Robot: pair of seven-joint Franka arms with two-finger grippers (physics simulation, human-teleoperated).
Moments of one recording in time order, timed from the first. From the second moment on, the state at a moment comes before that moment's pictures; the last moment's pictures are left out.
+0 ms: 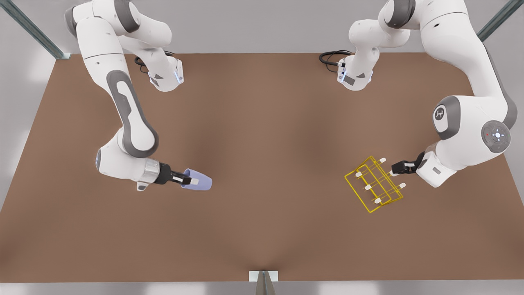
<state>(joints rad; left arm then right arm) -0.08 0.34 0.06 -1.38 -0.09 1.68 -0.02 0.05 0.43 0.19 -1.76 0.99 2.19 0.06</state>
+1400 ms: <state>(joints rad) -0.50 0.63 -0.19 -1.20 0.03 1.72 -1.37 0.29 0.40 -0.33 -1.37 0.47 2.08 0.05</state>
